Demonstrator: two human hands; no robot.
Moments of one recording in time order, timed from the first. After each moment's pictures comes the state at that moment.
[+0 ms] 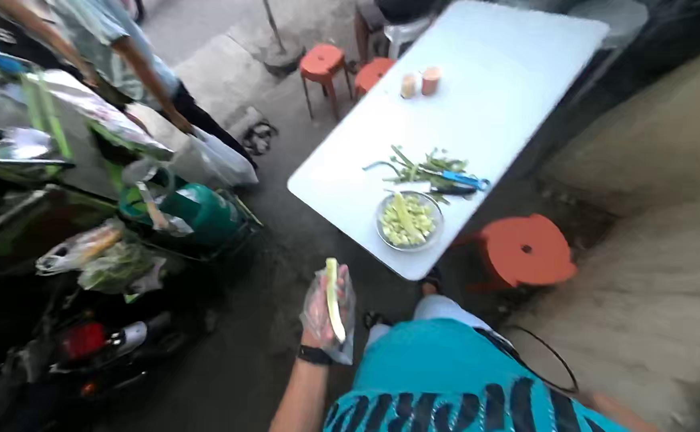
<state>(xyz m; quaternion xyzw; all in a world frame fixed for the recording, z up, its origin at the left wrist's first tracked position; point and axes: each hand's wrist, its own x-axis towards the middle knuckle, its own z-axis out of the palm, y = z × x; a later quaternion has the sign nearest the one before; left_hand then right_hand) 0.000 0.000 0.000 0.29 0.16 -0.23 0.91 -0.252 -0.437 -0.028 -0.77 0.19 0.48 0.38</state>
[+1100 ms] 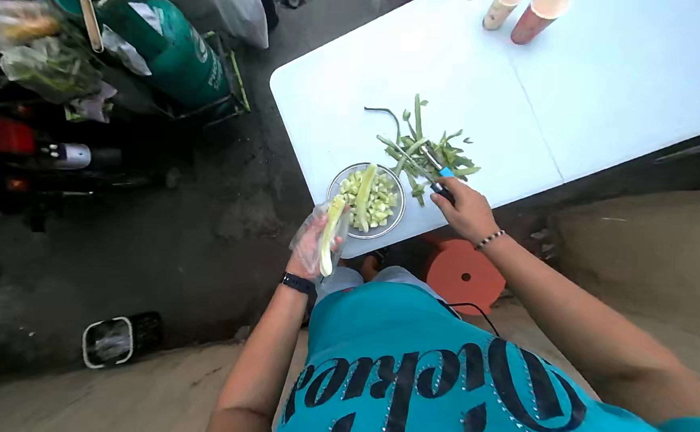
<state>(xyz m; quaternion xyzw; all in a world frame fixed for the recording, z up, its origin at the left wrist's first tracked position) 0.044 -0.188 -0.039 0.30 0.28 -0.12 0.91 0.196 -0.501 -0.064 -0.93 -0.18 0.19 0.27</state>
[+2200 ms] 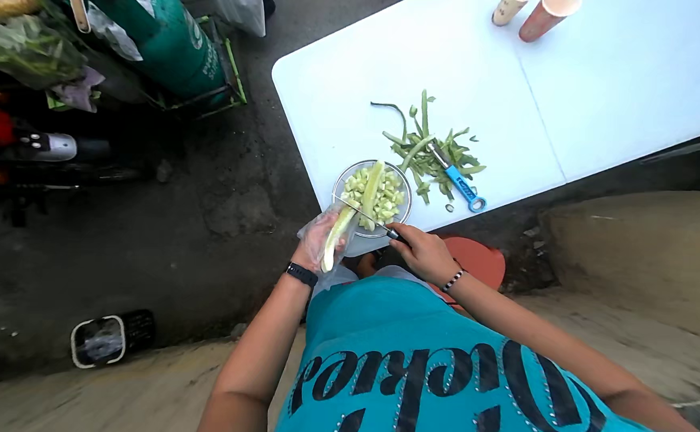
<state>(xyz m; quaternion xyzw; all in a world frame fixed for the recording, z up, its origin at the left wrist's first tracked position) 0.051 -0.173 -0.053 0.34 0.32 -0.21 0.86 0.101 -0.439 -0.064 -0.88 -0.28 0.24 0.29</state>
